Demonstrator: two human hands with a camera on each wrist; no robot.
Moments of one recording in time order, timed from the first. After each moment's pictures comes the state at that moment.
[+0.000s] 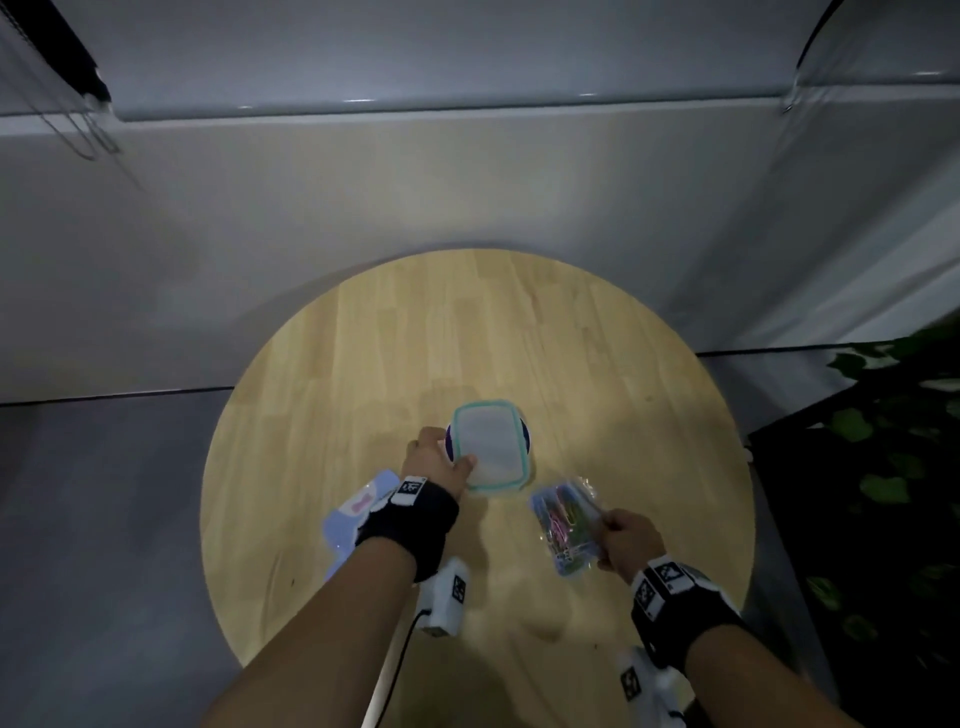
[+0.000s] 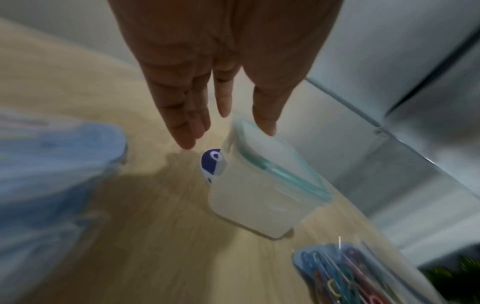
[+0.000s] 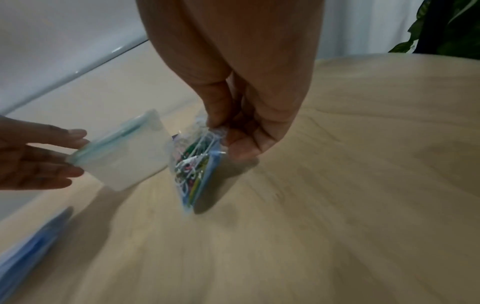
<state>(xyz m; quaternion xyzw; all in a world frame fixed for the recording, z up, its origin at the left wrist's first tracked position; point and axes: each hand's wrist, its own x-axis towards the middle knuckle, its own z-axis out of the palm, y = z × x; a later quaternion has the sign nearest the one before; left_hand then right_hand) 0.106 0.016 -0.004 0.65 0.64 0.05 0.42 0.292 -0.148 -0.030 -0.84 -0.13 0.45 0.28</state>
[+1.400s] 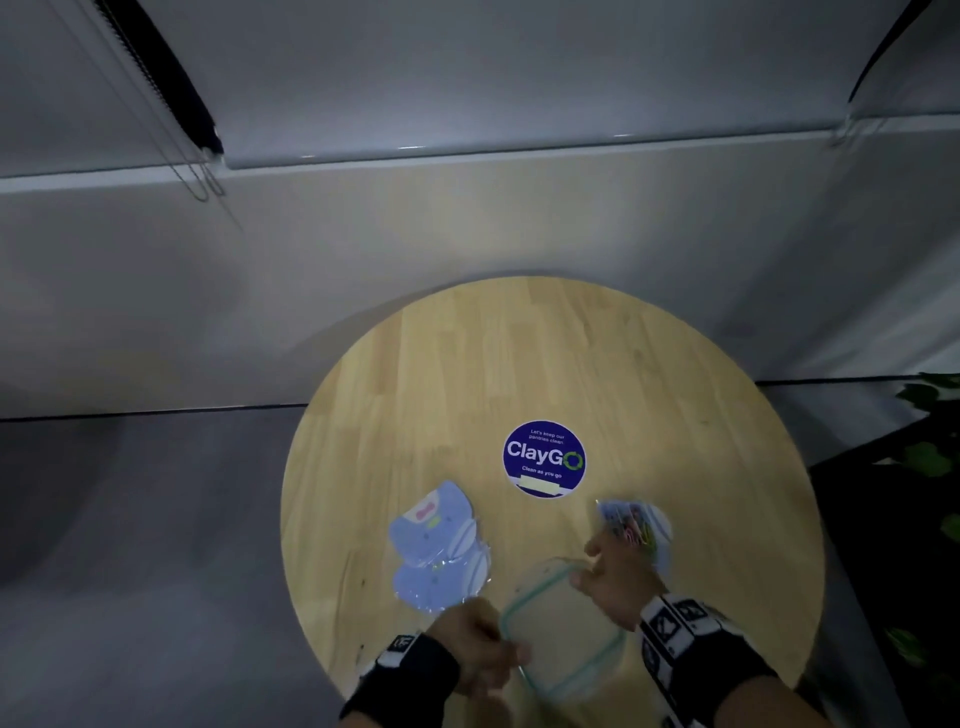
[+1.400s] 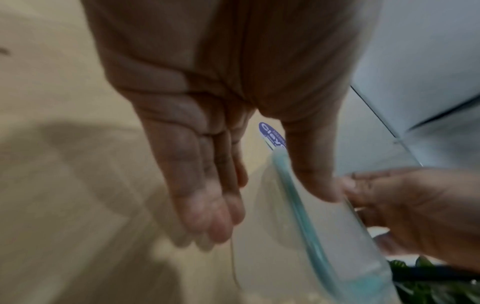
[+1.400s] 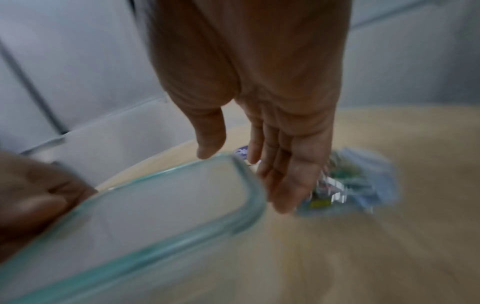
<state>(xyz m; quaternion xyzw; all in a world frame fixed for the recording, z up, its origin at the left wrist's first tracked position) -0.004 -0.097 -0.005 0.48 0.52 -0.10 0.70 0.214 -0.135 0.013 -0.80 -0.37 0.45 0.09</state>
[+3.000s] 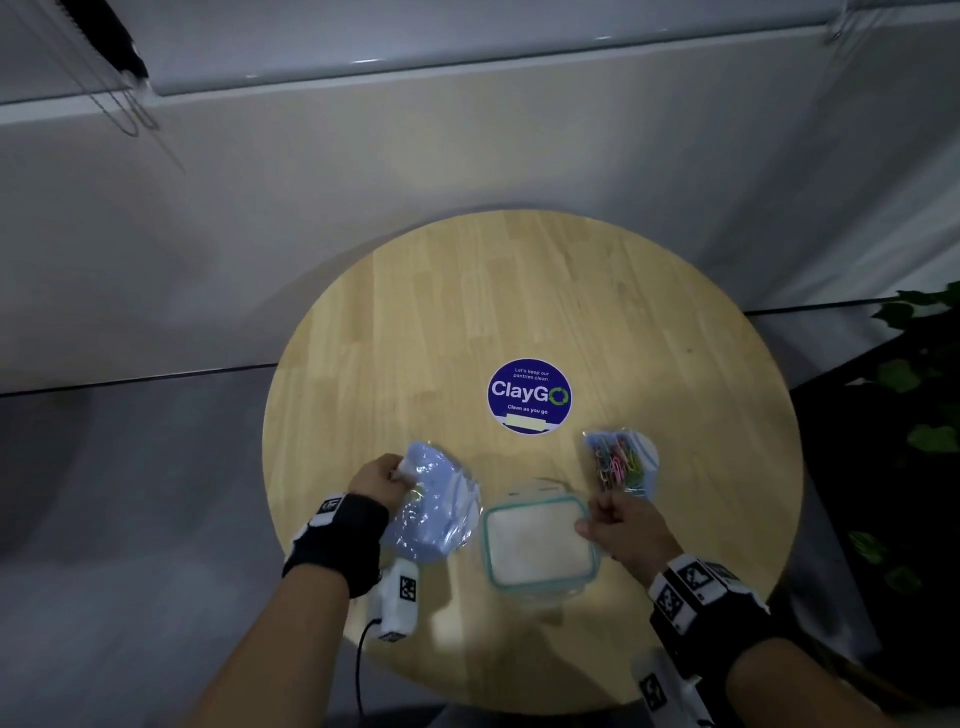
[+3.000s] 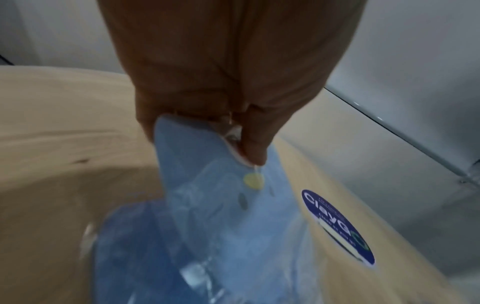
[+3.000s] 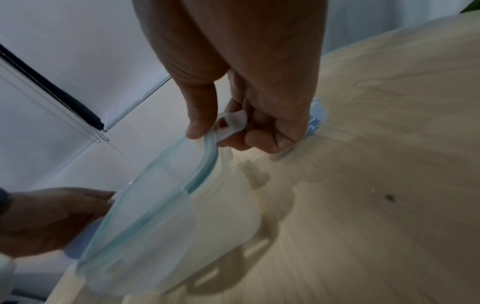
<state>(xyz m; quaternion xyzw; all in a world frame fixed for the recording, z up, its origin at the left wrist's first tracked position) -0.036 0.014 -0.026 0.65 0.64 -0.05 0.41 0.209 -0.170 0.004 -0.77 -0.20 0.49 0.35</state>
